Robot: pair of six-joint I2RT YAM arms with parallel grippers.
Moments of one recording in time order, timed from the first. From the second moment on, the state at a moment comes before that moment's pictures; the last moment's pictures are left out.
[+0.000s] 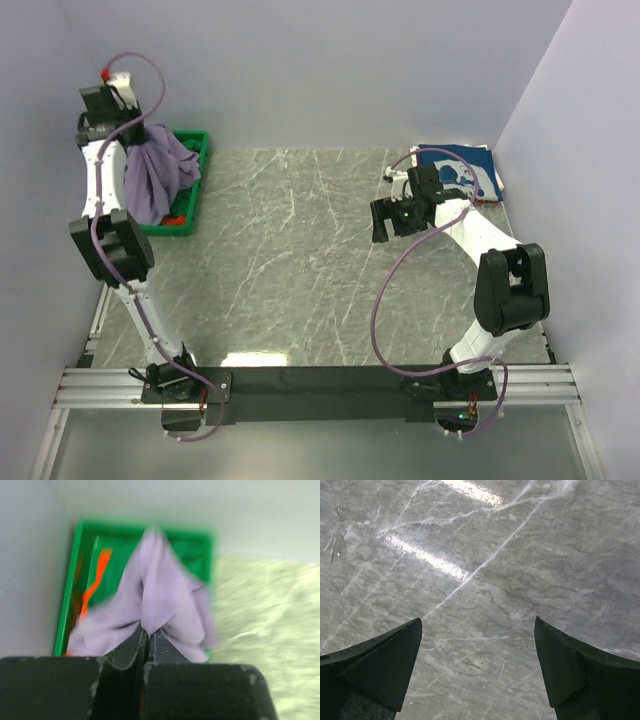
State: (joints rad) left arm 0.30 2.15 2.16 -0.55 0.17 0.07; right arm 0.20 1.66 1.21 -0.59 -0.30 -0.08
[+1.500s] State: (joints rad) left arm -0.28 1.47 1.12 -0.47 0.71 0.22; right arm -0.06 1.67 1.28 -0.84 -0.42 -0.22
